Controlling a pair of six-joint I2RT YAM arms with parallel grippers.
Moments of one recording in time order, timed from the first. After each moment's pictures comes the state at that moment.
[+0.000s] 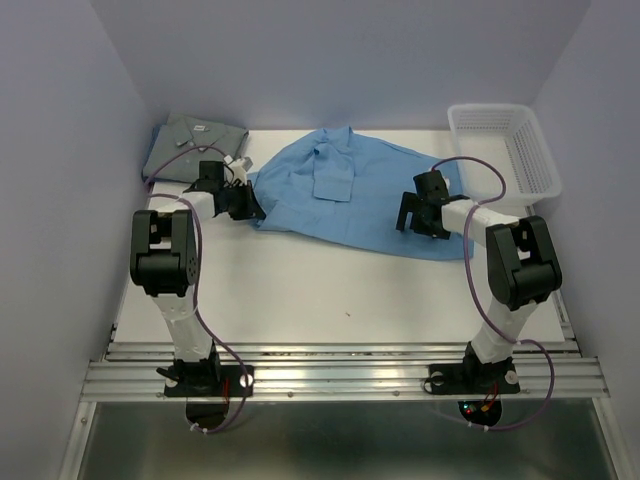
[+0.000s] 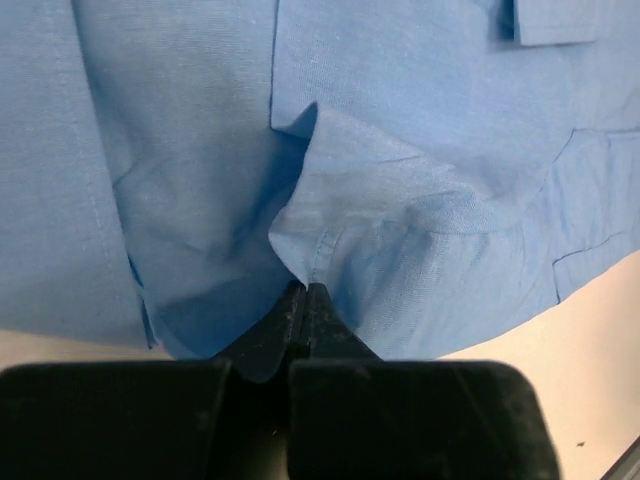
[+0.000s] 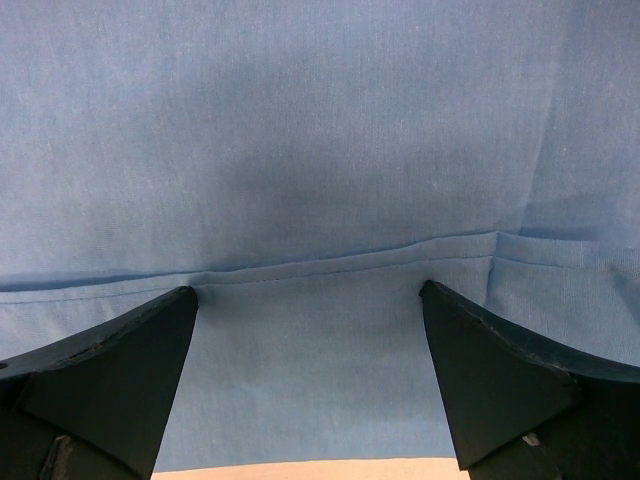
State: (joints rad) left arm -0.02 1.94 1.21 -0.19 0.58 -0.09; right arm 0.24 1.82 1.12 -0.34 0.23 0.43
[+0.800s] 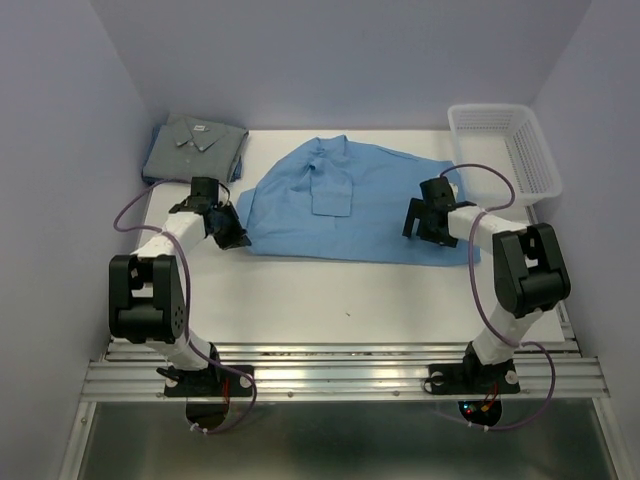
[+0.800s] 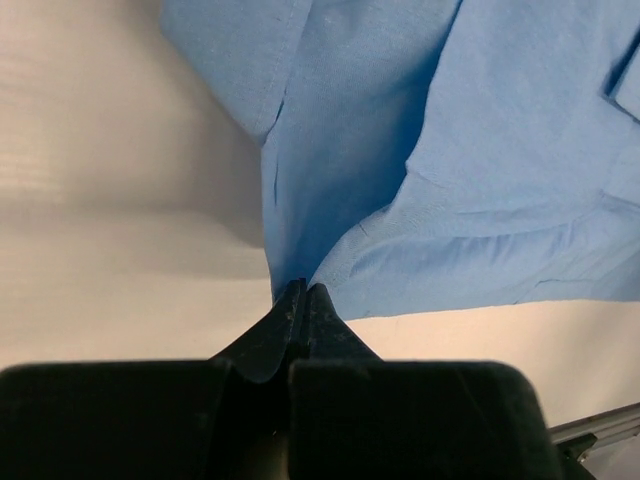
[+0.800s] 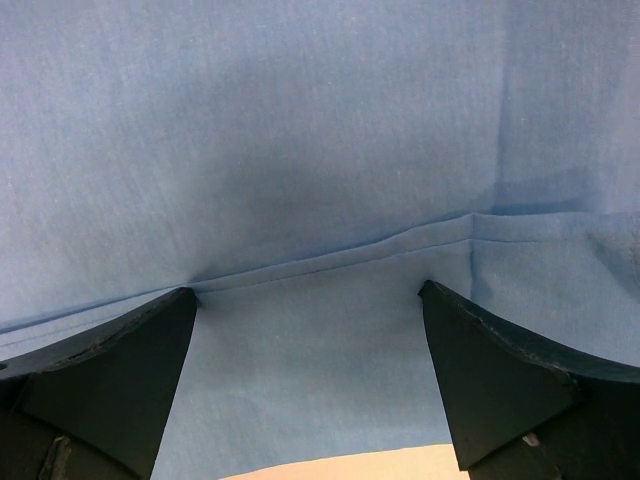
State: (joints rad) left arm -0.03 1.59 1.02 -0.49 0.26 -0.49; right arm 0.22 1.76 1.05 -0.34 0.27 0.45
